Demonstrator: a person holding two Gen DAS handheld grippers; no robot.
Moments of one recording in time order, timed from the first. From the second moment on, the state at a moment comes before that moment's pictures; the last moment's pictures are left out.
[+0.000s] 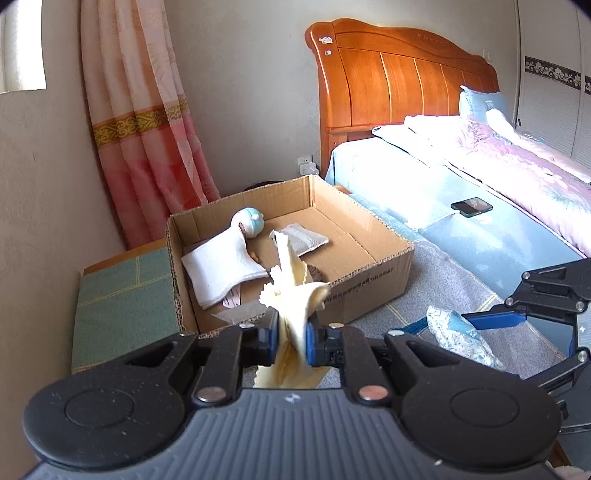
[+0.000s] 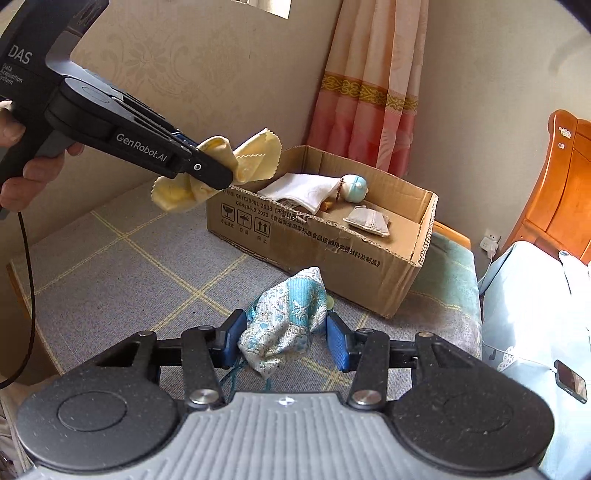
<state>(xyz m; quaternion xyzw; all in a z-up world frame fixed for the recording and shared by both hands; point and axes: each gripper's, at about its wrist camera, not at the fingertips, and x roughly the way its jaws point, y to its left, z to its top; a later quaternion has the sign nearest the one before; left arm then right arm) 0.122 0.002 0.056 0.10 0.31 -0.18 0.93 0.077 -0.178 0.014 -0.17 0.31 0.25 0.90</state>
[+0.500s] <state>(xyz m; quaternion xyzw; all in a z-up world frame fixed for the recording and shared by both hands) 0.247 -0.037 0.050 0.10 0.32 -0.15 0.93 0.112 -0.197 0.047 -0.18 0.27 0.22 0.92</state>
